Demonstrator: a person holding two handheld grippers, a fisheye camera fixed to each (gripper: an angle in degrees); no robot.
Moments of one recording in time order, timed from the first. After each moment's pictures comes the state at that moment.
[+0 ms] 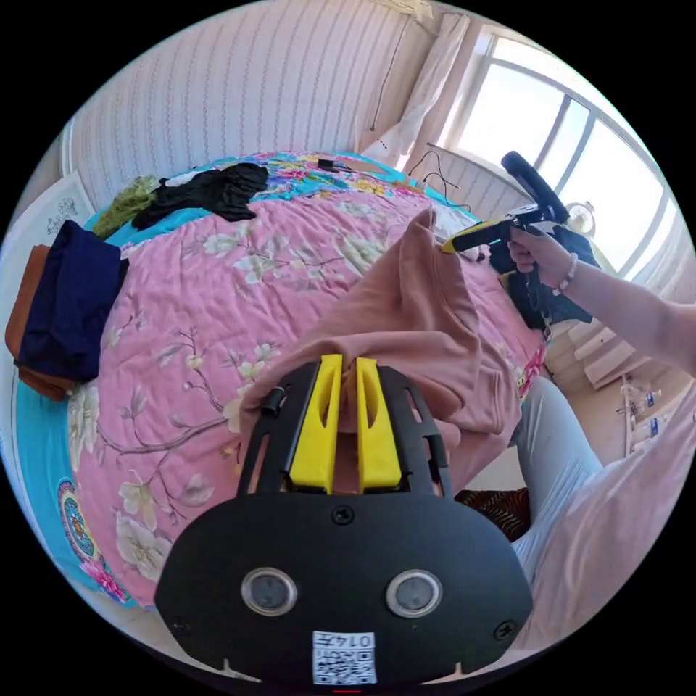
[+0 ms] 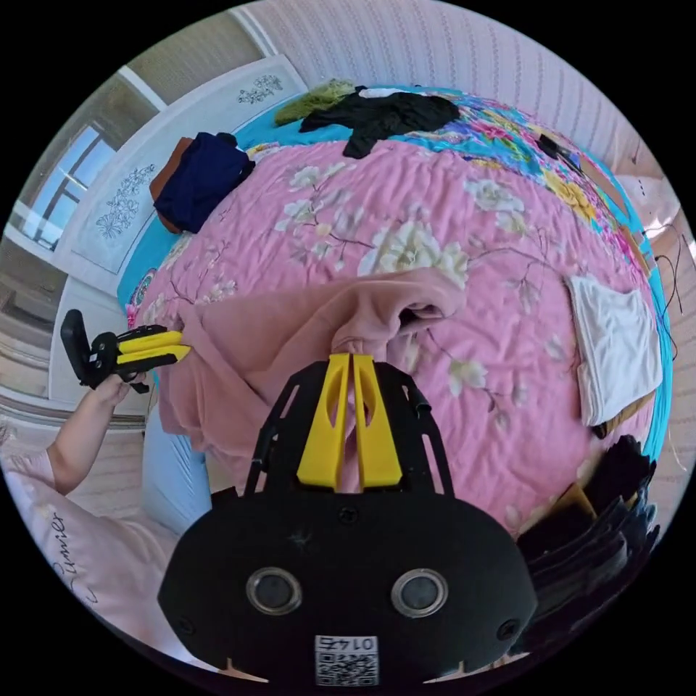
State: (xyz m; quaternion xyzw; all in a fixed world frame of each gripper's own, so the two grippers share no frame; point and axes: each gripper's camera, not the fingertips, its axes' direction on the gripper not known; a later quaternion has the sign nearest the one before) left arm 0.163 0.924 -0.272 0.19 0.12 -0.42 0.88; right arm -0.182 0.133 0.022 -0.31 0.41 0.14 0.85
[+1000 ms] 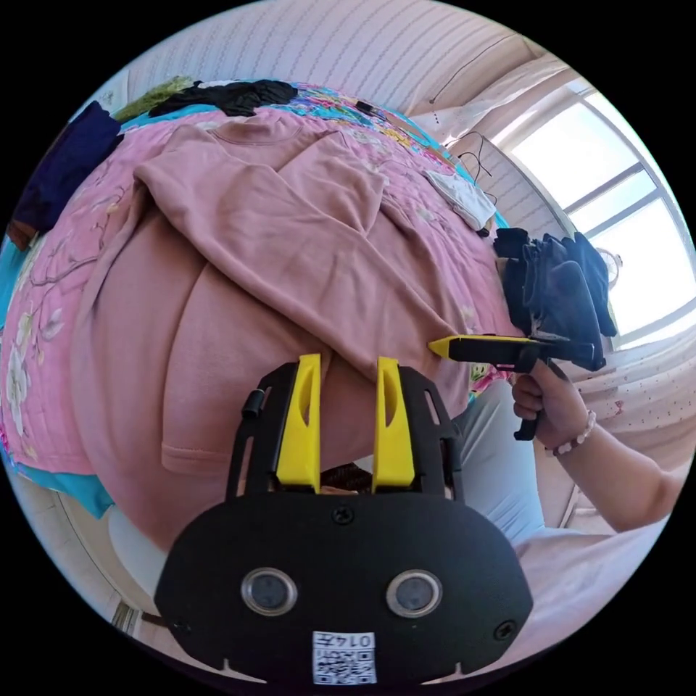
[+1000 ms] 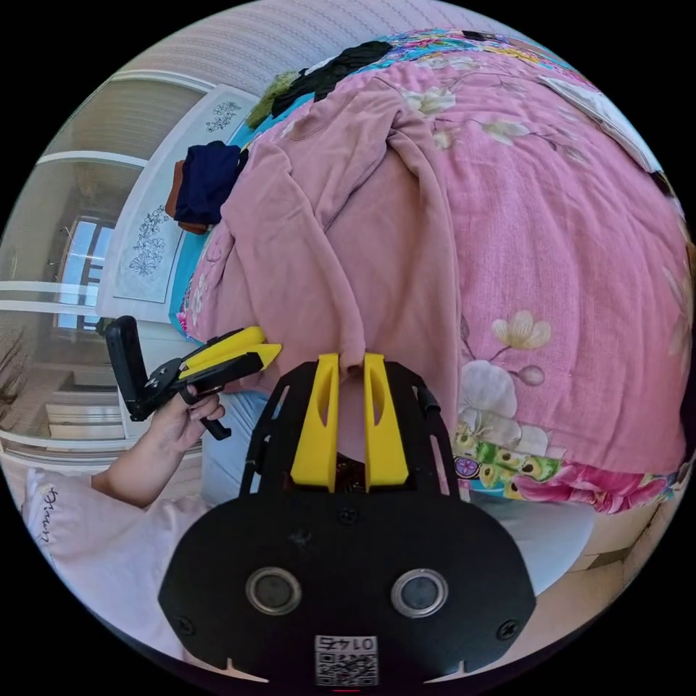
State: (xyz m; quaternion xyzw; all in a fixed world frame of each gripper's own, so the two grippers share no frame) left arm 0.275 0.874 -0.220 0.12 0.24 -0.53 0.81; right arm -0.183 0.316 0.037 -0.24 0.29 0.33 0.86
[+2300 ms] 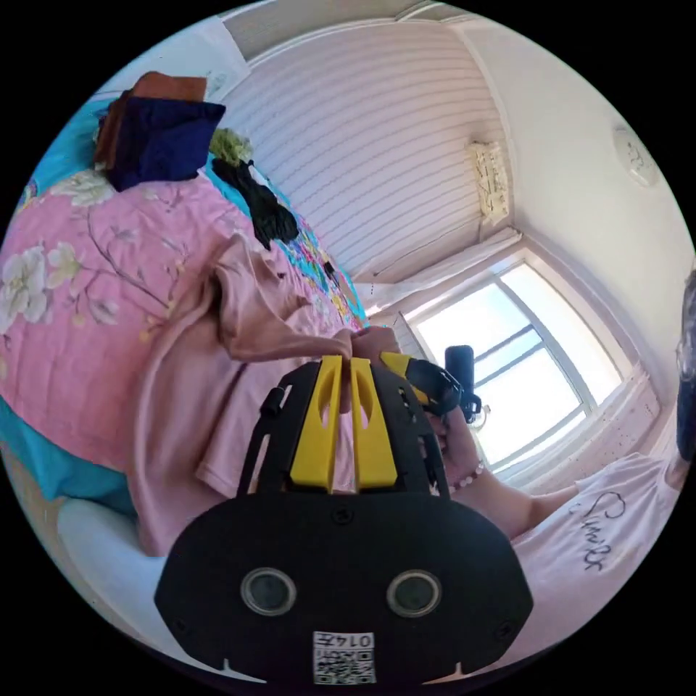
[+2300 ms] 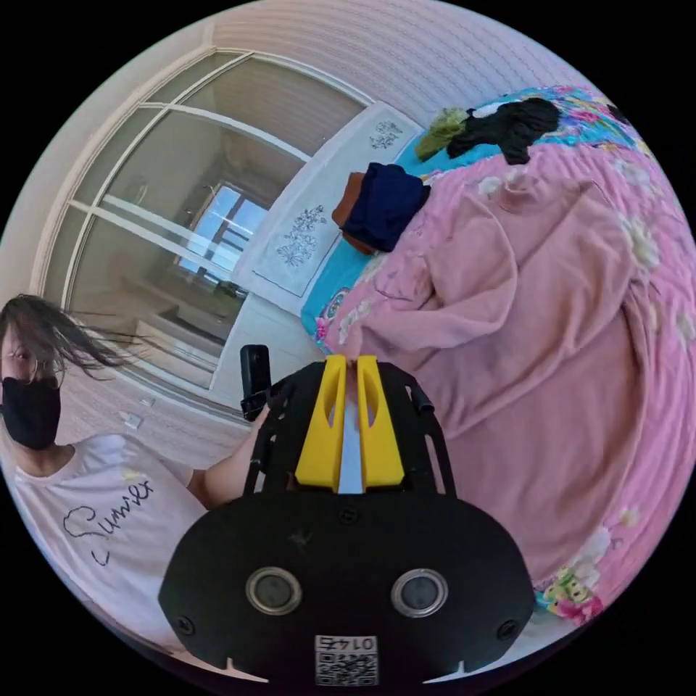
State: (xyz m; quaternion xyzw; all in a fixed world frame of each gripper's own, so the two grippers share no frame) left arm 0.188 1.214 -0.382 0.47 0.26 -0.63 0.57; right arm -0.268 0.199 0.200 -0.17 0.06 0.16 0.97
